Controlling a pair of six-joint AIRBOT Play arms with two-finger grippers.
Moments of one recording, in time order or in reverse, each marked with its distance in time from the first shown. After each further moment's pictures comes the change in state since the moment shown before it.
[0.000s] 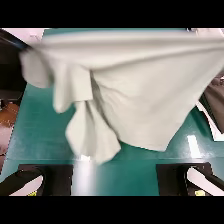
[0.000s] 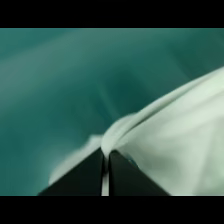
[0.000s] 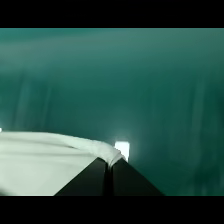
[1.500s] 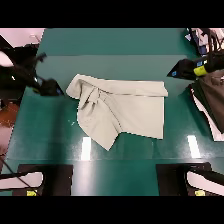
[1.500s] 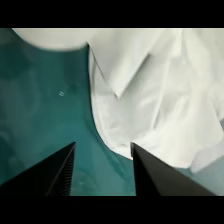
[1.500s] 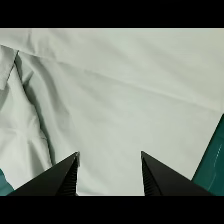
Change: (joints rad) left arm 0.282 -0.294 -0.550 -0.341 0.095 0.029; right arm 0.350 -0.126 -0.401 -0.097 -0.258 -0.085
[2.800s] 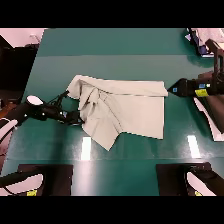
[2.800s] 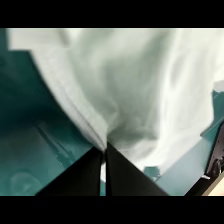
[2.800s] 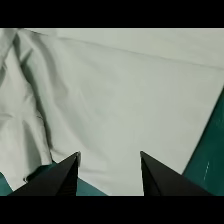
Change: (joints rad) left arm -0.155 0.105 -0.480 -0.277 0.232 0.149; right arm -0.005 0.310 -0.340 -0.043 -0.088 0.023
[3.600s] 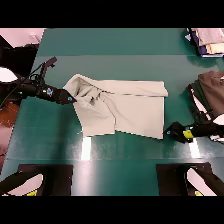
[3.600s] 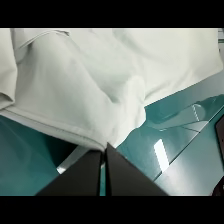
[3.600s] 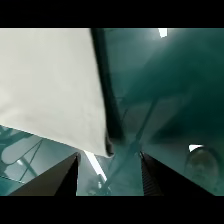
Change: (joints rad) left arm 0.013 0.136 0.306 0.083 -0.127 -0.002; right arm -0.282 0.002 -0.677 0.122 -0.052 -0.040
